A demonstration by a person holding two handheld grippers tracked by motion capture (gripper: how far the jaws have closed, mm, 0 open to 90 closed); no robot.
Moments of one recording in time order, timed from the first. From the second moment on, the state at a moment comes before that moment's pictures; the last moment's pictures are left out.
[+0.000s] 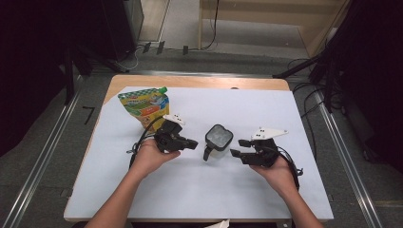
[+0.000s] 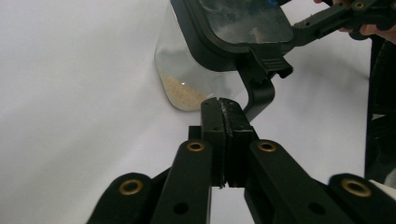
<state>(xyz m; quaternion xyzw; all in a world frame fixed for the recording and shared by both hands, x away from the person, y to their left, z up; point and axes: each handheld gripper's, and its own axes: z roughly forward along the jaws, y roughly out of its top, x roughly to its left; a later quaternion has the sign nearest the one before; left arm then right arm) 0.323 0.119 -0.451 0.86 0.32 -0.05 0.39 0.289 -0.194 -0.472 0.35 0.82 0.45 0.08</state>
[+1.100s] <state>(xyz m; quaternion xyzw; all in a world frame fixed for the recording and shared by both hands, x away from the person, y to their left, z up) 0.301 0.072 -0.467 0.87 0.28 -0.07 0.40 0.296 -0.184 -0.473 0.38 0.81 0.43 0.09</state>
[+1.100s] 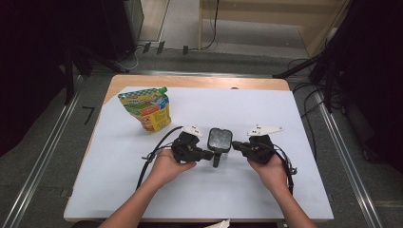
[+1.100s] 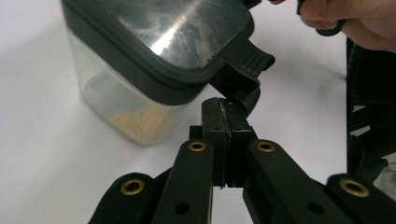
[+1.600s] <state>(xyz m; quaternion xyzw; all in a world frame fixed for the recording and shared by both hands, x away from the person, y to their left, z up) 0.288 0.050 -0.467 0.88 0.25 -0.09 0.40 0.294 -0.192 -0.471 0.40 0.81 0.42 0.08</state>
